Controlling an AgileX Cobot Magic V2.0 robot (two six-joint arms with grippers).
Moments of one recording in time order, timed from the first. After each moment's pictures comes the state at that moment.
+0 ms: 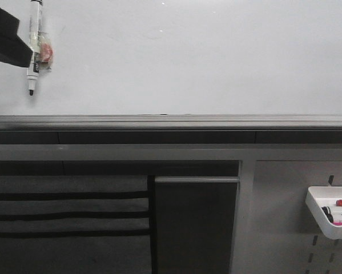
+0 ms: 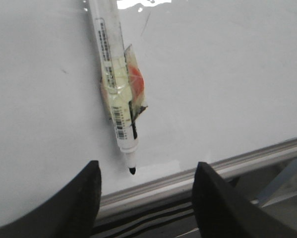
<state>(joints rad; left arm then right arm) -0.34 1.24 -0.69 -0.18 0.04 0.17 0.00 0.39 -0.53 -0.13 0.46 0.11</state>
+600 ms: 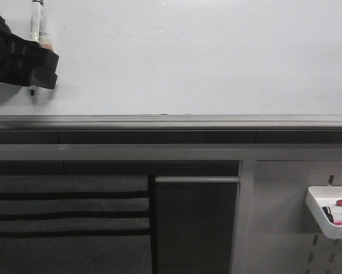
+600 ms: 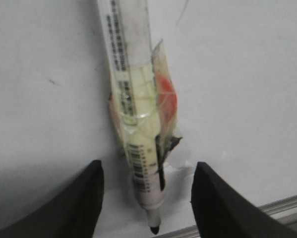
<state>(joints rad) -0.32 1.49 -0.79 -0.18 -0.07 0.17 0.00 0.39 -0.53 -0.13 0.46 0.11</state>
